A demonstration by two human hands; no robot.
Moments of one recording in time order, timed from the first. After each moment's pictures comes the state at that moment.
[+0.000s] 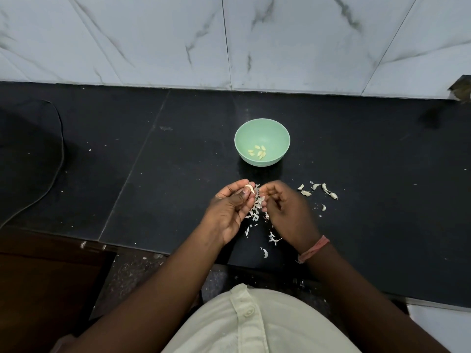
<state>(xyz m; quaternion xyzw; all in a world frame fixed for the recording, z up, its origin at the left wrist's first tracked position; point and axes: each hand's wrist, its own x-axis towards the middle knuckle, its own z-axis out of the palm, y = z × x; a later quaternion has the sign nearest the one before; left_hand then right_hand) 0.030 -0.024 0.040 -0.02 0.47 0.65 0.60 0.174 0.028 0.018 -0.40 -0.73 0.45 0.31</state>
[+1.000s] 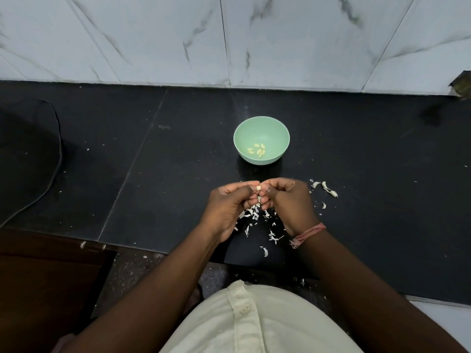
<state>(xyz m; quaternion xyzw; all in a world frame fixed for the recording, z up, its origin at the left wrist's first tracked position) 0.028 -0.022 0.038 0.15 0.54 0.61 0.56 0.157 0.041 0.034 -0.48 -0.50 0.64 0.33</state>
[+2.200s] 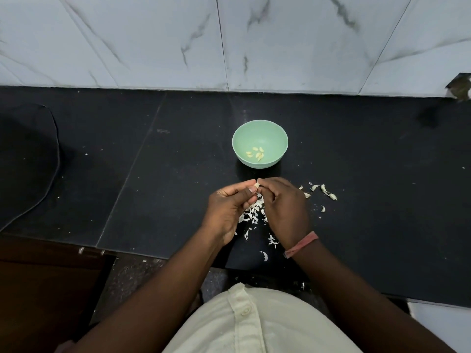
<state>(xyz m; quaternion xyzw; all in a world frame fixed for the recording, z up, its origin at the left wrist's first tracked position) 0.032 -0.017 0.040 0.12 0.52 0.64 0.56 0.152 0.034 0.028 -0.46 -0.77 0.24 0.38</state>
